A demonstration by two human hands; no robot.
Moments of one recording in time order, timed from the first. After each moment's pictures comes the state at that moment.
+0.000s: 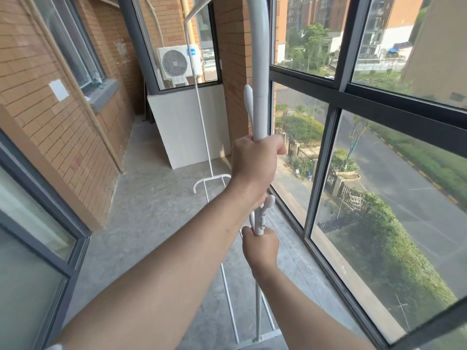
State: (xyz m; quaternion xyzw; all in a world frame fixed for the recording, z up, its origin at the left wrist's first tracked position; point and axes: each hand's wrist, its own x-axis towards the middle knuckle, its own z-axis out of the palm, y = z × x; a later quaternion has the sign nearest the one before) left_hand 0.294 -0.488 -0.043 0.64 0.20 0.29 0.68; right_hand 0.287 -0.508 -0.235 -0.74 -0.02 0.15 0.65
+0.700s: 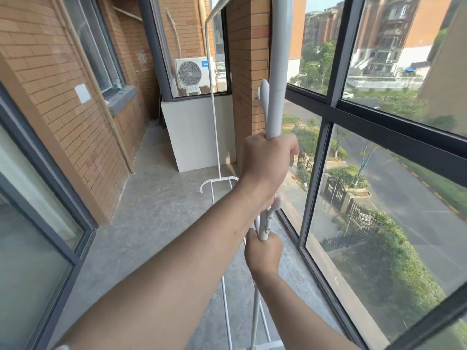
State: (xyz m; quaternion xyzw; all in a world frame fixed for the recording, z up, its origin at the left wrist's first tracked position) left_hand 0.268 -0.589 -0.010 0.65 0.19 0.31 0.67; right_hand 0.266 -0.600 -0.209 -0.72 -0.05 0.12 0.68
